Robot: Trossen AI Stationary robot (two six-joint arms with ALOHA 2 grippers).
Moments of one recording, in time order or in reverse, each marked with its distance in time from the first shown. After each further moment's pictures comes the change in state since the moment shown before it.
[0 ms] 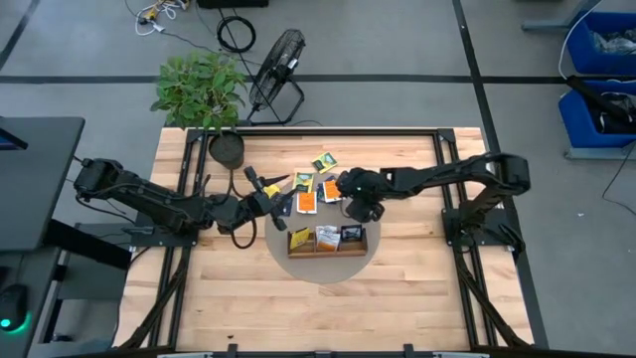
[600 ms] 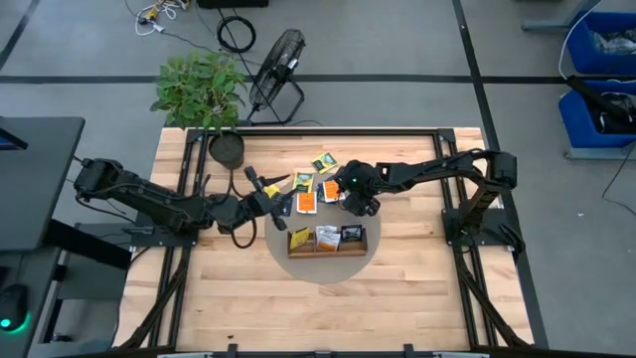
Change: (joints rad) left arm 0.003 0.000 0.000 0.003 0.008 -0.005; right arm -0.085 0.094 0.000 0.085 -0.071 -0.025
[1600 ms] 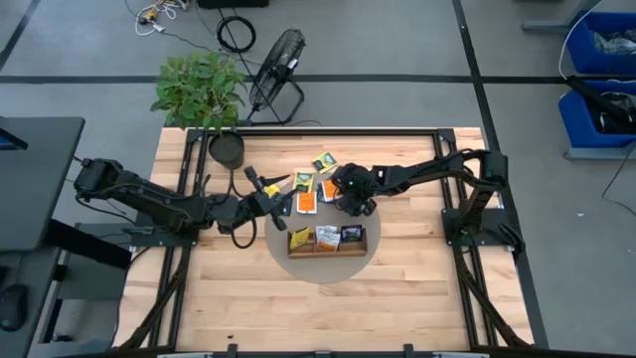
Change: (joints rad) left arm 0.000 0.000 0.000 0.000 0.001 0.016; right arm 0.007 0.065 0.000 0.076 0.089 0.025
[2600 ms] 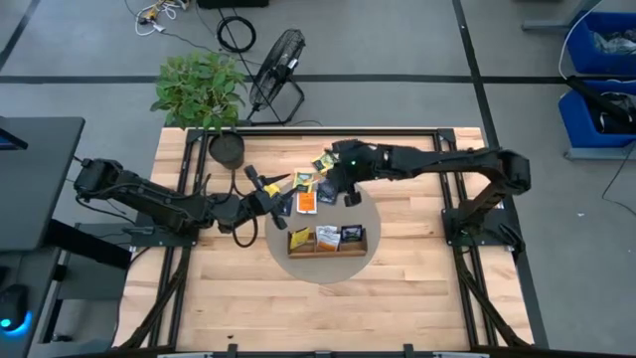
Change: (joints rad) left arm 0.010 0.000 0.000 -0.023 -0.001 -0.012; right arm 0.035 -0.171 0.329 -0.295 -0.007 0.567
